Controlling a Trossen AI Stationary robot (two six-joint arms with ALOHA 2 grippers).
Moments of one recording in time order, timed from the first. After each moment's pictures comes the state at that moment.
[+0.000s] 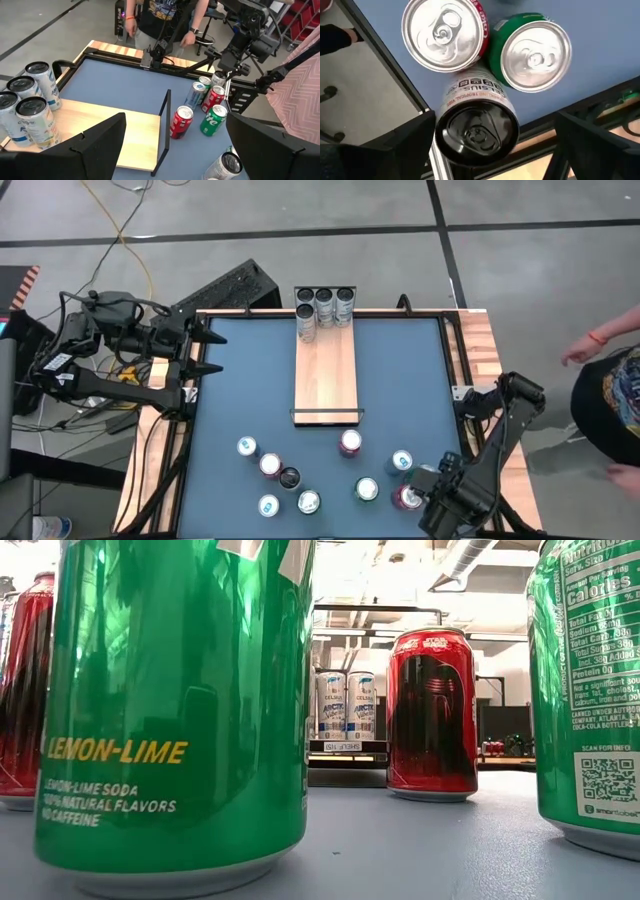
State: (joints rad) left arm 0.13 0.87 1.53 -0.91 0.12 -0.18; right arm 0.94 1.77 1.63 -1.50 -0.06 1.37
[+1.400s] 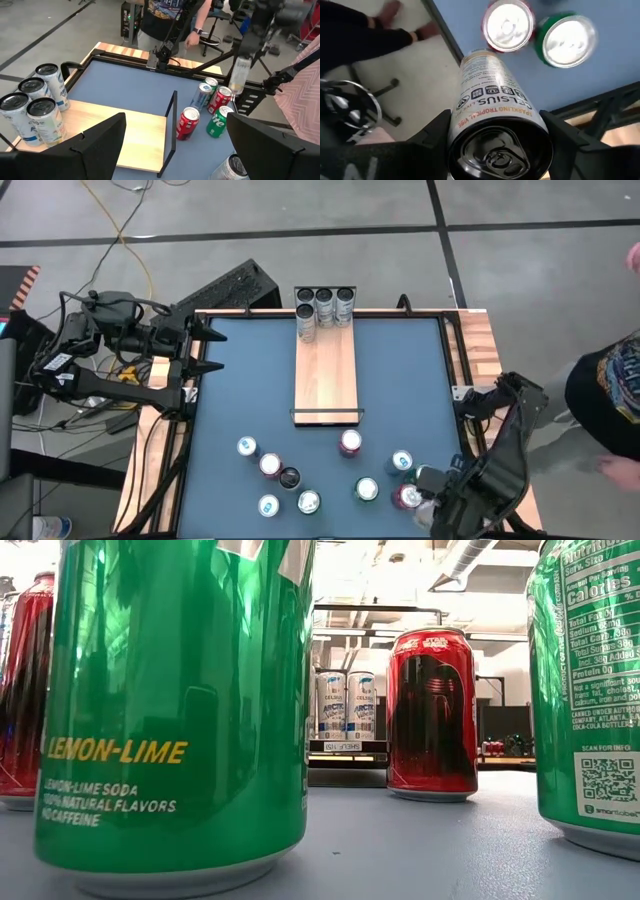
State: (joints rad) left arm 0.13 0.87 1.53 -0.91 0.09 -0.17; right arm 0.92 1.77 1.98 -1.58 -0.09 1.42
